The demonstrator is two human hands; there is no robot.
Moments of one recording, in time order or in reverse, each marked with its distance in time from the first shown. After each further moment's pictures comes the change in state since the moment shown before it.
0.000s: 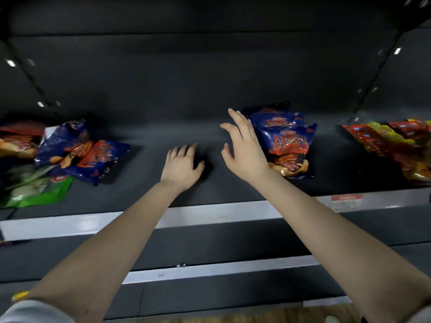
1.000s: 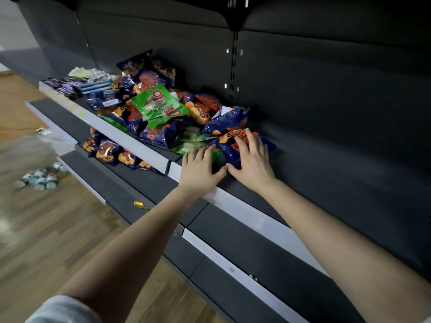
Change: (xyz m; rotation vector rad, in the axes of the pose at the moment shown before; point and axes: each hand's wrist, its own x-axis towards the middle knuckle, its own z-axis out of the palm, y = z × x) left_hand -0.132 -0.191 -0.063 0.133 0.273 -0.621; right_hand 0.062 -0.192 0.195 0.083 -0.494 -0.315
